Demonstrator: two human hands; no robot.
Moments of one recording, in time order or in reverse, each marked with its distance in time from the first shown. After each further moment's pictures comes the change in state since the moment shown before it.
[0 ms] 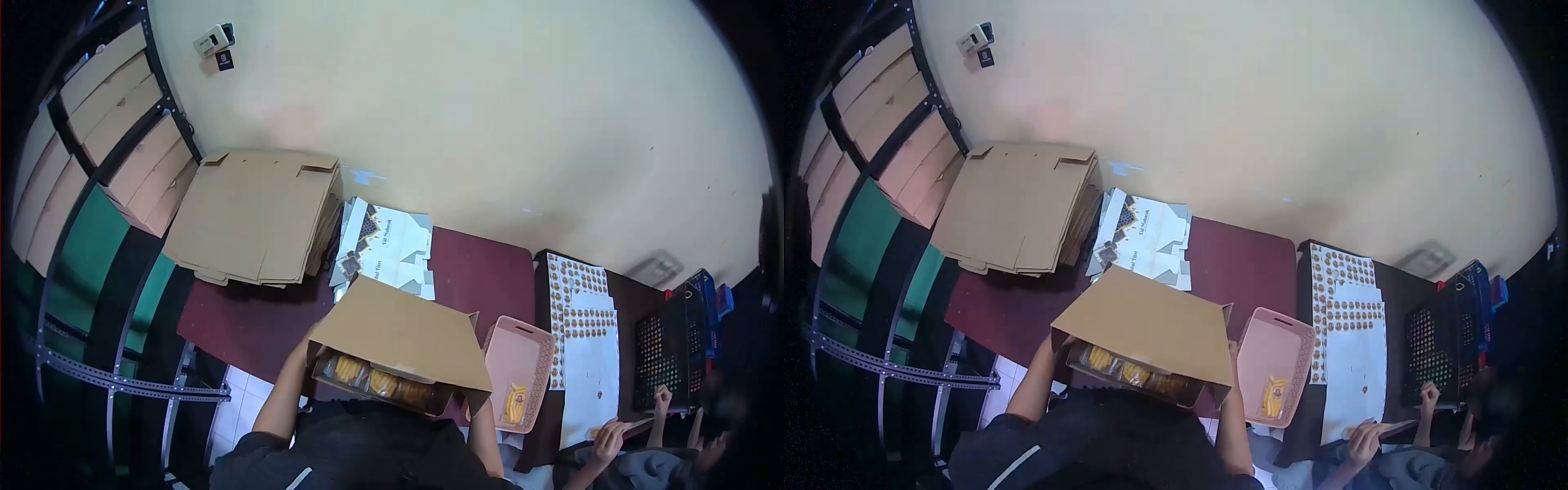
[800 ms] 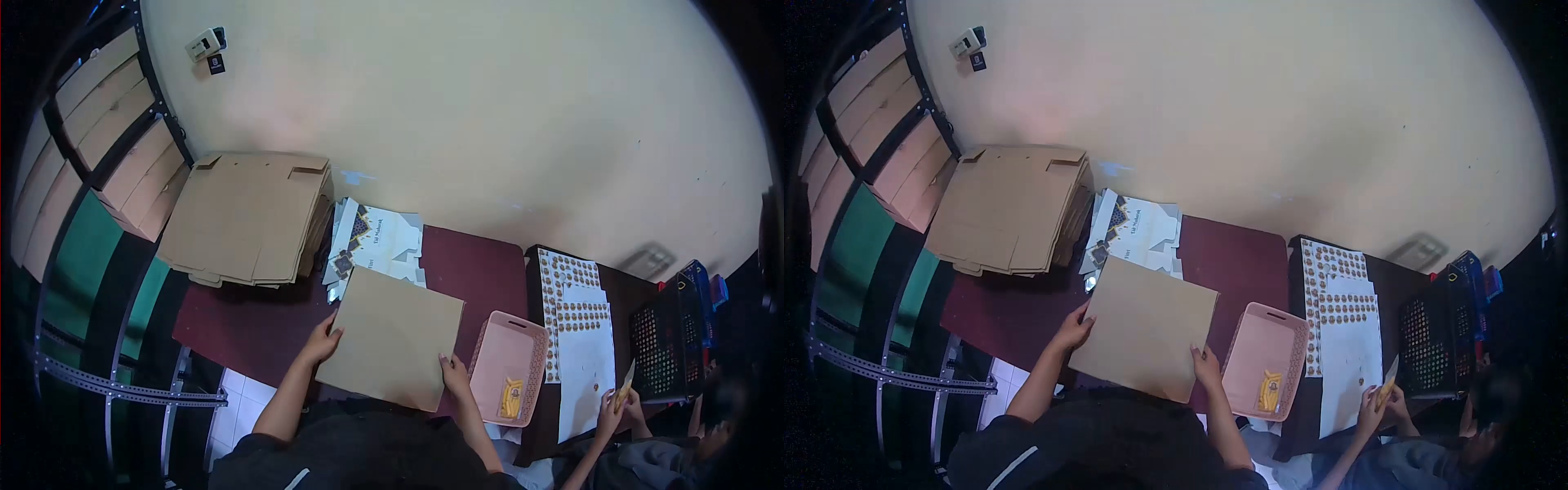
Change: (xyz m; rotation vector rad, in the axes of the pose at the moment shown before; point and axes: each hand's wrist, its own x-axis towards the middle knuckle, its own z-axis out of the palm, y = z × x) left_hand -0.001 0.022 0.037 0.113 -0.040 -0.017; right_hand -0.010 -0.056 0.028 -0.184 -0.282 0.589
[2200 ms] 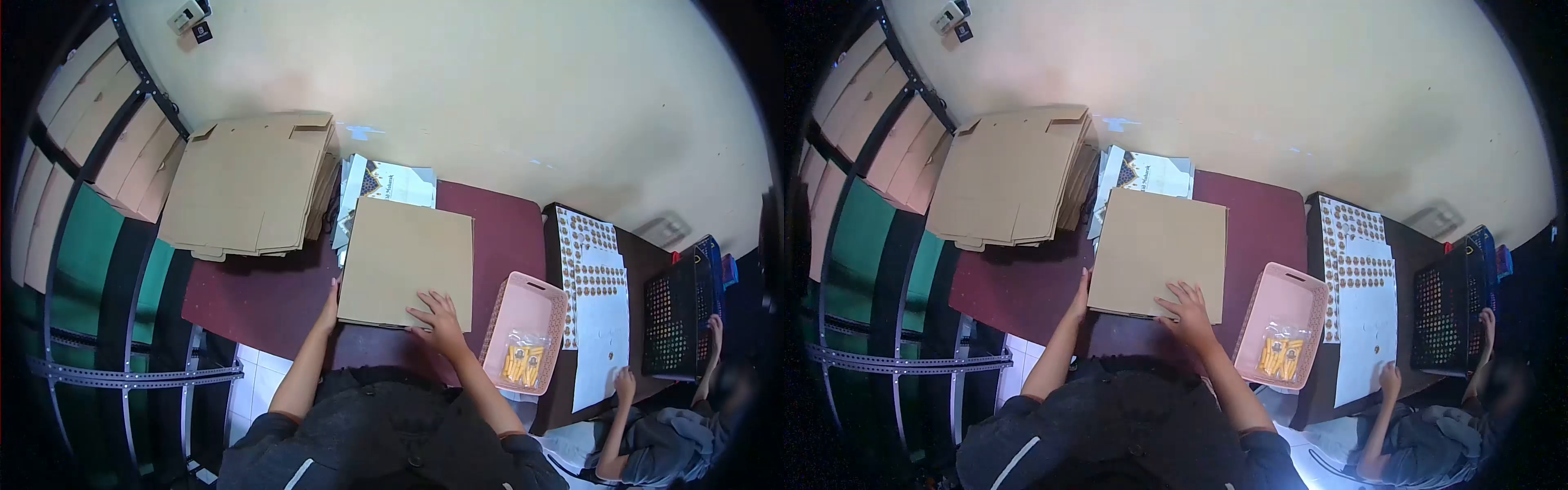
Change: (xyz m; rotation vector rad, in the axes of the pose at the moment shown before) left_hand 0.009 -0.032 0.005 -0.385 0.047 -0.108; right_hand -0.018 -0.090 0.037 -0.556 -0.100 -0.869
